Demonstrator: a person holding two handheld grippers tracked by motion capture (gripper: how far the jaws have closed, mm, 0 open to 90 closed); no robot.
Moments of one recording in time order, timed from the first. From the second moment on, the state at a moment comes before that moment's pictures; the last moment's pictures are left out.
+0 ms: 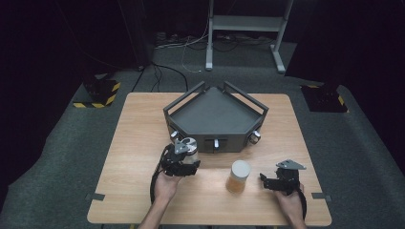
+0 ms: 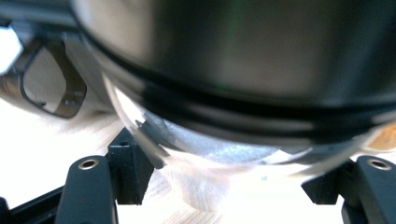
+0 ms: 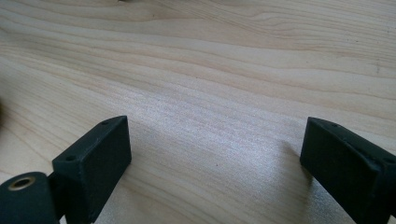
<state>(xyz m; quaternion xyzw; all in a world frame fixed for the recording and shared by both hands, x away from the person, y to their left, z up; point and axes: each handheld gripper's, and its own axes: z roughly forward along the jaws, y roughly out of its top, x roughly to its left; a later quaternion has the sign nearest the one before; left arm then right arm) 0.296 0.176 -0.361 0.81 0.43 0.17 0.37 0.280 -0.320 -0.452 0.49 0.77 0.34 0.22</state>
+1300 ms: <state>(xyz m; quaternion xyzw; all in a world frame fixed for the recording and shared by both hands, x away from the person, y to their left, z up) 0.371 0.151 -0.280 0.80 0.44 0.18 0.37 0.279 -0.320 -0.452 0.49 0.77 0.34 0.22</state>
